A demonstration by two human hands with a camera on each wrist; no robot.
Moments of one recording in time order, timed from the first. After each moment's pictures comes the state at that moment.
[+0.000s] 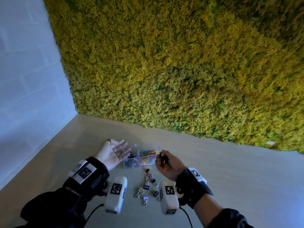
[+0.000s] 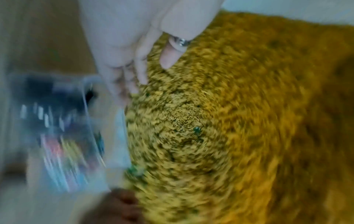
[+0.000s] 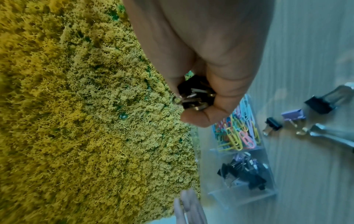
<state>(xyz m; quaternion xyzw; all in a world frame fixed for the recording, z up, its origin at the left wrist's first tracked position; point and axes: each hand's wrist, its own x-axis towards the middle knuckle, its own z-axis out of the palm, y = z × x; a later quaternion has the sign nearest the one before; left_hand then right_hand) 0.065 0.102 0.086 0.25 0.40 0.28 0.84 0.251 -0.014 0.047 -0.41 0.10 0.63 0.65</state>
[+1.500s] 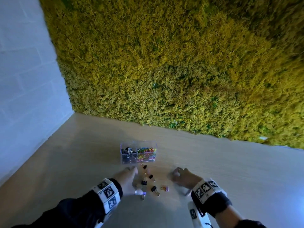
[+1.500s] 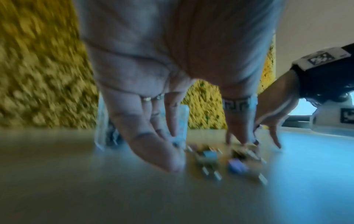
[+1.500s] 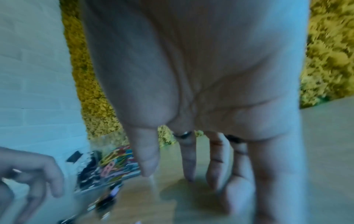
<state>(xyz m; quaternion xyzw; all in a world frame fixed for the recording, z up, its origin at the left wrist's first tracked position) 0.075 0.039 0.021 0.90 0.32 -0.12 0.27 0.283 -0.086 0.026 -0.87 -0.42 0.26 0.06</state>
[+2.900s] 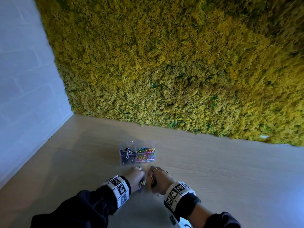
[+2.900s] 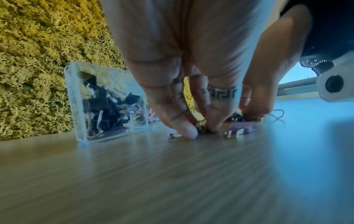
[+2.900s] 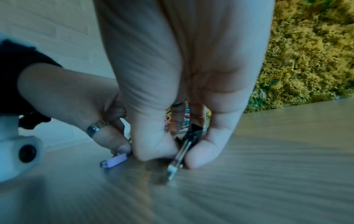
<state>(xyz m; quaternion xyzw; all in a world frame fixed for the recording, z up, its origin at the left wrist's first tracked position) 0.108 0.041 0.005 0.95 0.24 -0.09 0.19 0.229 -0.044 -0.007 -0.78 -0.56 0.25 0.09</state>
